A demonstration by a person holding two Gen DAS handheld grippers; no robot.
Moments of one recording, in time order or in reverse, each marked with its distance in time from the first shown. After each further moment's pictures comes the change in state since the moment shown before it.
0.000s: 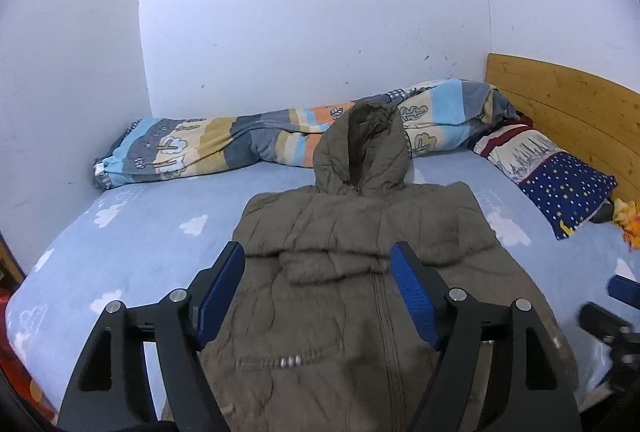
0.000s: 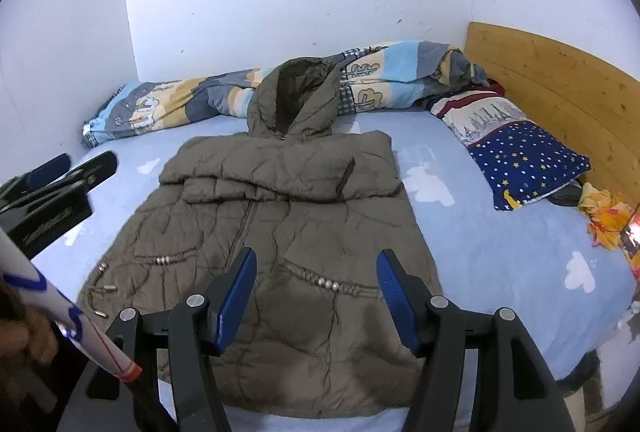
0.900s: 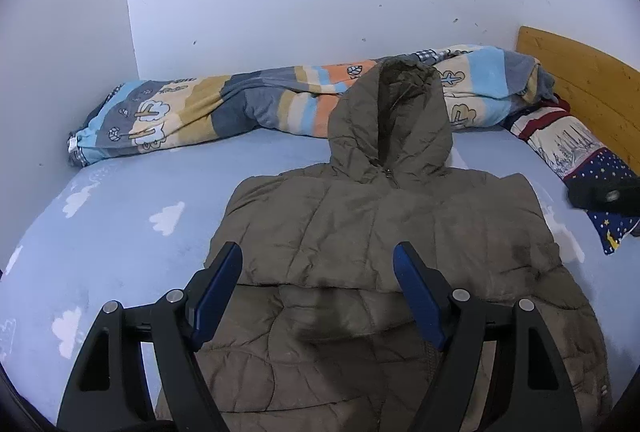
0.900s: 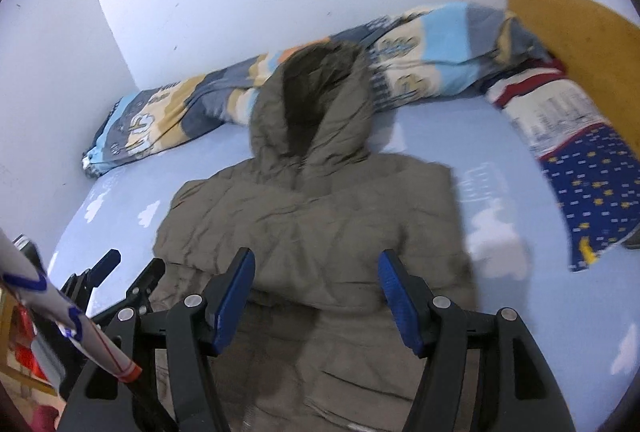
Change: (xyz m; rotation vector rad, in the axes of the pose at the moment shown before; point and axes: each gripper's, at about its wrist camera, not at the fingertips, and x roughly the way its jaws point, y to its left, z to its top) left arm 0.162 0.029 0.016 -0.043 0.136 0.013; right arm 0.181 0.000 0.151 0.077 0.183 0.166
